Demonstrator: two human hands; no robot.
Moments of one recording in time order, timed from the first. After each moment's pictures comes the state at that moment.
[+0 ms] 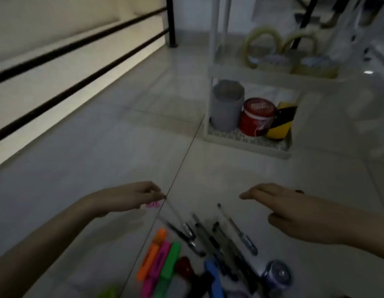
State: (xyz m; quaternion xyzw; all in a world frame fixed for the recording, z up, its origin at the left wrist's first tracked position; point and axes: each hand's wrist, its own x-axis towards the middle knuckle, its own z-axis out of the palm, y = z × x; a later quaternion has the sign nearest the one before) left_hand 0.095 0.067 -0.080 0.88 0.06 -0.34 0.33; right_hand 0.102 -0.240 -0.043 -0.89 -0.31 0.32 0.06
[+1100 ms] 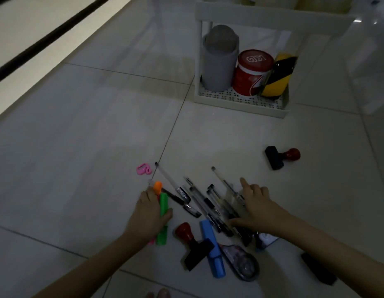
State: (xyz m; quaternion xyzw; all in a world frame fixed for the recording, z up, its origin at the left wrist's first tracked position) left_hand 0.026 0.025 -0.231 0.96 0.07 -0.19 0.19; right_hand 0.057 -0.225 -0.184 -0.93 -0.10 0.34 0.08
